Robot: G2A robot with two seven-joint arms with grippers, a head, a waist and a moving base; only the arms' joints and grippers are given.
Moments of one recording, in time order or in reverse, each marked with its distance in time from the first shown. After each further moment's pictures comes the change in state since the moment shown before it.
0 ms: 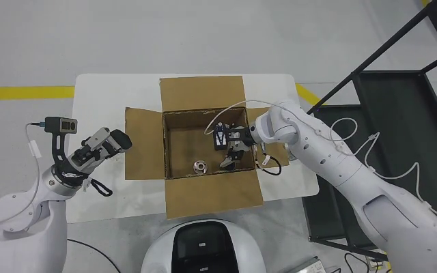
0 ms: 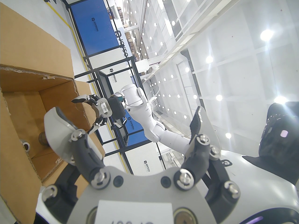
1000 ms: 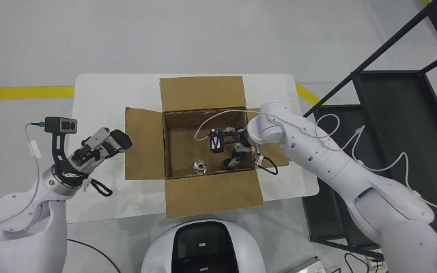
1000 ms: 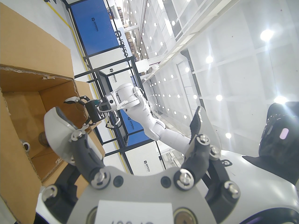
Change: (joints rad) left arm 0.000 0.000 0.000 0.000 0.000 0.000 0.000; right arm 0.083 -0.064 -0.143 0.100 -0.007 0.116 0.263
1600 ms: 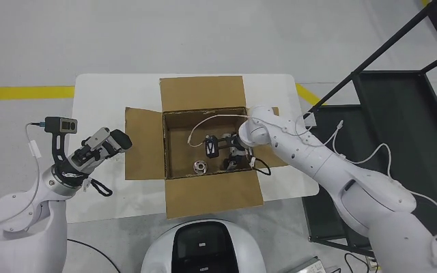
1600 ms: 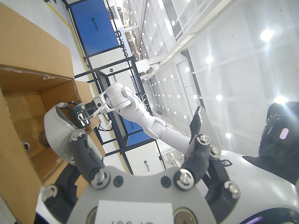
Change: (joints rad) left arm 0.000 0.000 0.000 0.000 0.000 0.000 0.000; right arm 0.065 -0.100 -0.136 0.196 -0.029 -0.020 -0.038
